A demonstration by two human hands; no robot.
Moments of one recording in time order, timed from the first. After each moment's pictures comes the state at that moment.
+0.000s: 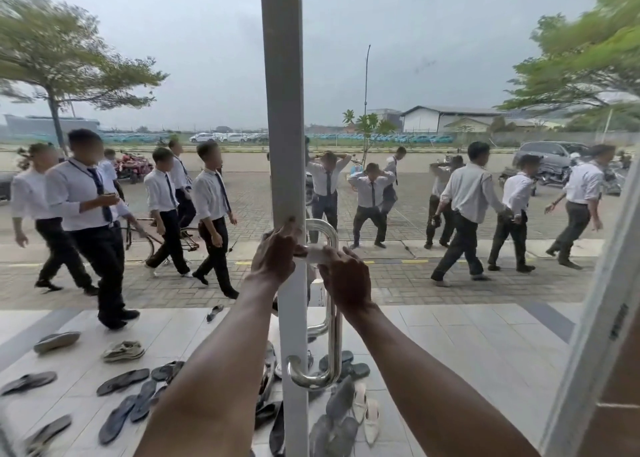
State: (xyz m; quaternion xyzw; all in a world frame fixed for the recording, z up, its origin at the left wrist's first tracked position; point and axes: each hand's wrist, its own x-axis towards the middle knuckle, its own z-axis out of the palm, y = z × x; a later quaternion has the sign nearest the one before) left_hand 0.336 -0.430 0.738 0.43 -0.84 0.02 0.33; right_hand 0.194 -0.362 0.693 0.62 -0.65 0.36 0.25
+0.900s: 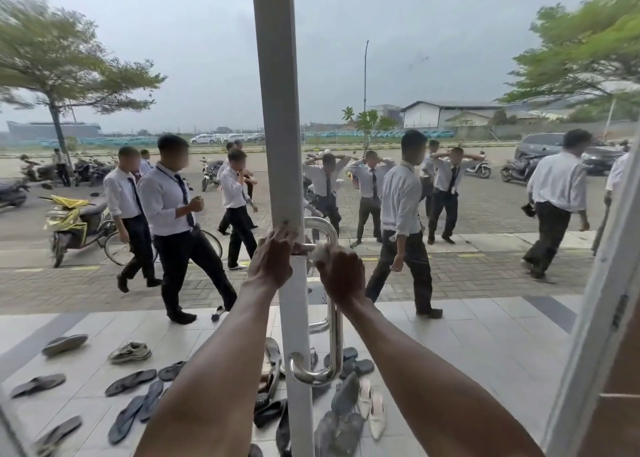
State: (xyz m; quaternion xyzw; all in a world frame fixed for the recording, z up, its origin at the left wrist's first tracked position) left_hand 0.341 -0.429 0.726 0.43 -0.85 0.07 0.31; right_hand 0.200 -0.363 0.696 0.58 -0.68 0.42 0.15
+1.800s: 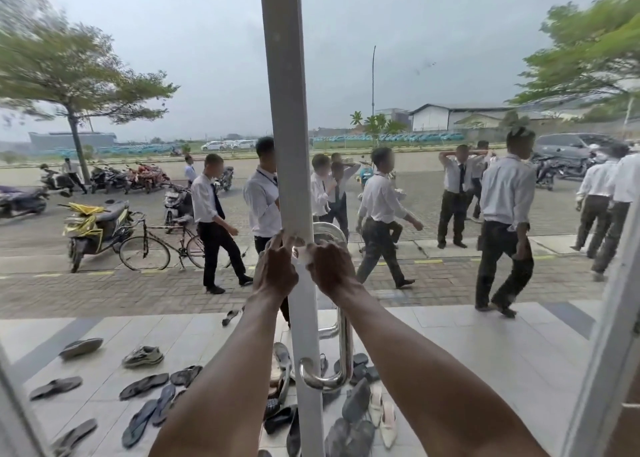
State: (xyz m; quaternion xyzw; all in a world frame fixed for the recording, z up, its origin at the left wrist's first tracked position) left_hand 0.350 -0.426 0.718 0.45 -0.81 0.03 0.38; right_hand 0.224 -0.386 0.722 0.67 -0.65 0.30 0.19
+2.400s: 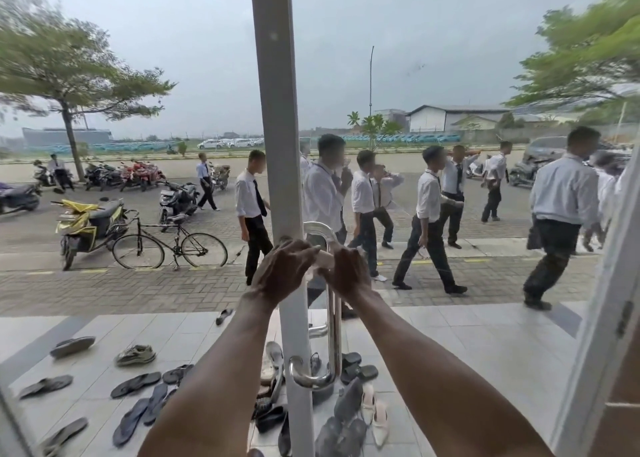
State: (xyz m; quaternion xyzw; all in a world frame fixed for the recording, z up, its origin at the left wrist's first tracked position) left_hand 0.337 -0.420 0.718 0.24 -0.88 0.13 0.38; right_hand 0.179 -0.366 0.708 0.63 -0.68 0.36 0.12
